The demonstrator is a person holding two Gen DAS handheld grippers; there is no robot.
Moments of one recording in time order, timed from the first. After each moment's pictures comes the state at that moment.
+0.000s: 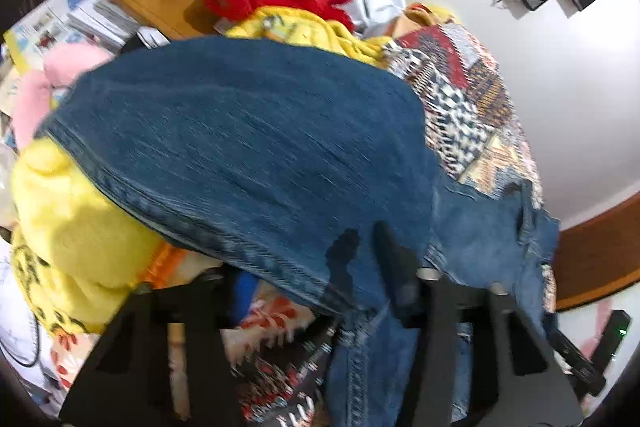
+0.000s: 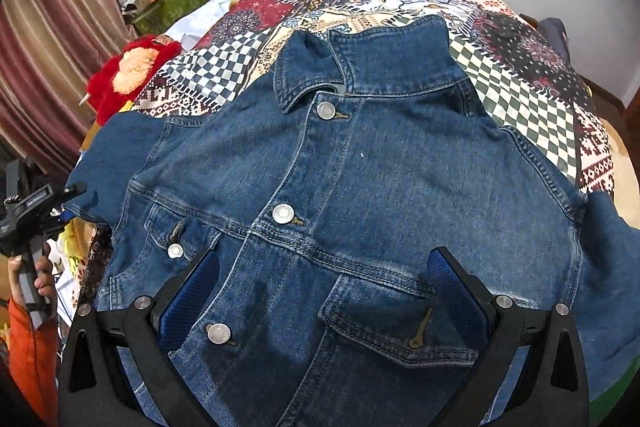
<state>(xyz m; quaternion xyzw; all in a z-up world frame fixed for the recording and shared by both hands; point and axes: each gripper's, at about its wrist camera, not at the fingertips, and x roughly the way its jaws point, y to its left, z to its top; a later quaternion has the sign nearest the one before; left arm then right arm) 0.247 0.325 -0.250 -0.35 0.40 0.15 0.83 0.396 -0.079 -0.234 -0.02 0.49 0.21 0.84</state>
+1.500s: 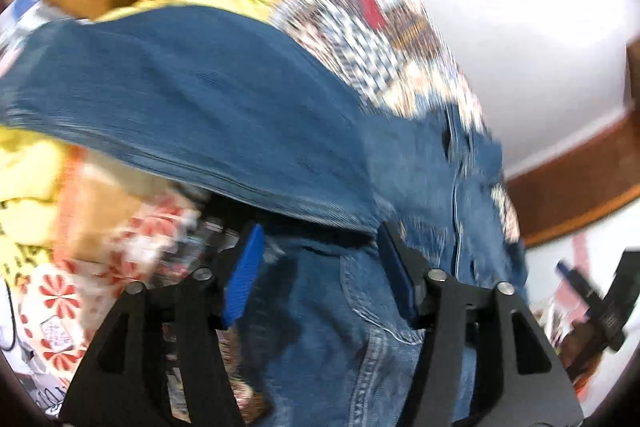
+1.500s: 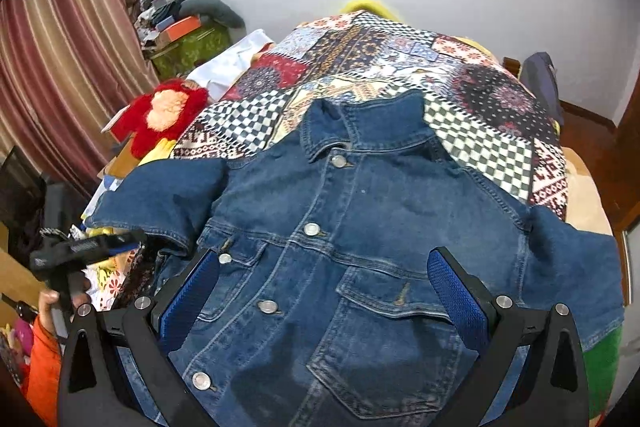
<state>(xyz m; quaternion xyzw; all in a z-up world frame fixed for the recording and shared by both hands) 0.222 0.263 -0.227 -0.35 0.42 0.02 0.84 0.334 -0.098 -0.154 -0.01 0.42 0.23 0.88</state>
